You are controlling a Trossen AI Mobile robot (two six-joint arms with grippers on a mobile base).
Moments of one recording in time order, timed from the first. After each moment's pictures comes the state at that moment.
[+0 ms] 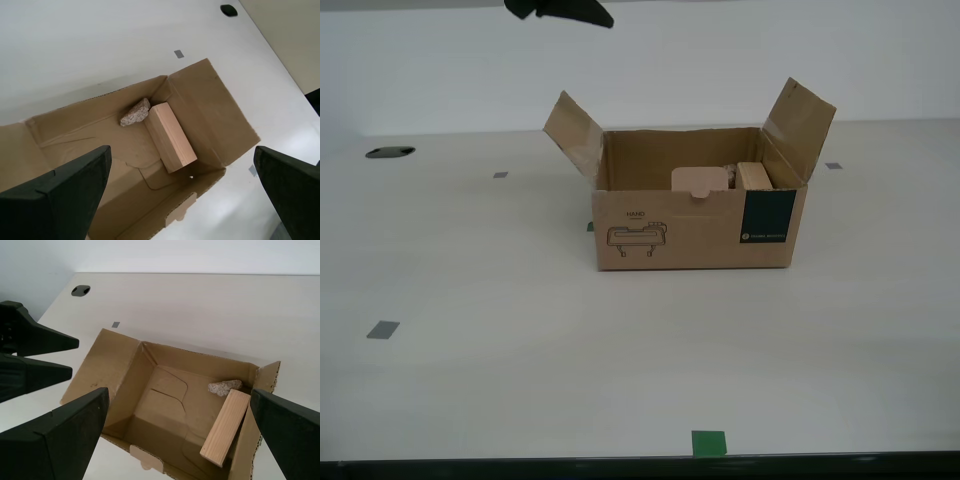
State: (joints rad) arm 0 0.42 1.25 1.16 -0.54 -0.24 0.26; arm 1 -0.61 1.59 1.34 -0.44 0.29 -0.34
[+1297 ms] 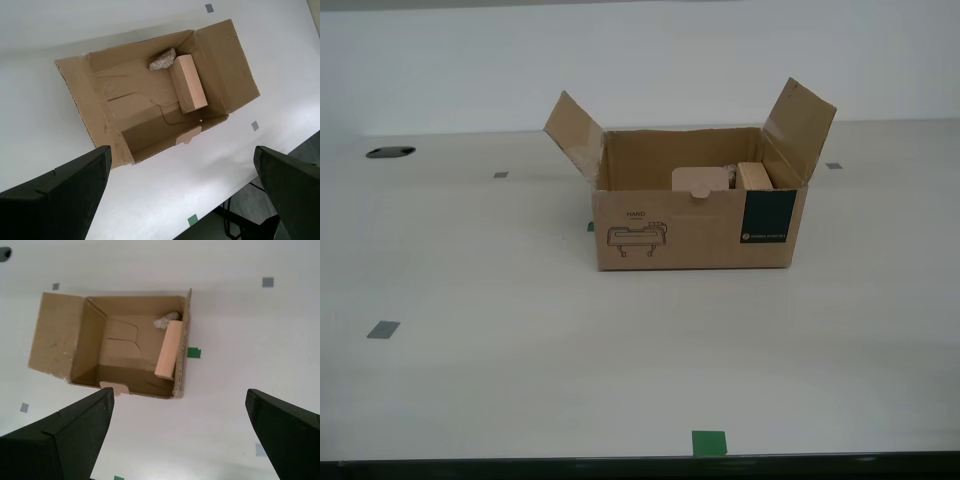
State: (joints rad) arm 0 0.32 1.26 1.54 -1.25 -0.13 0.31; arm 1 -0.53 1.59 1.78 -1.18 0.29 -0.30
